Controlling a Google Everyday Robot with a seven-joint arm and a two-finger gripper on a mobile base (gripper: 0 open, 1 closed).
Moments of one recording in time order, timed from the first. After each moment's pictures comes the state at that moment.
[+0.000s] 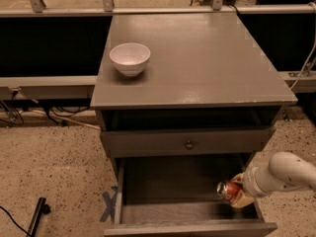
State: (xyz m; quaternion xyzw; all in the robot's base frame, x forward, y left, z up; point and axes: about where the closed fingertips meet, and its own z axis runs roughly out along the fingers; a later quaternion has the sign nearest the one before) arm 0.482 -0.304 0.447 -0.64 0.73 0.06 0.20
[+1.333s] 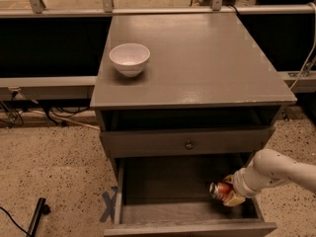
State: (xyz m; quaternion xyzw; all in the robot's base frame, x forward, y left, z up) arm 0.484 -0.280 0.408 -0.67 0.72 0.10 0.15
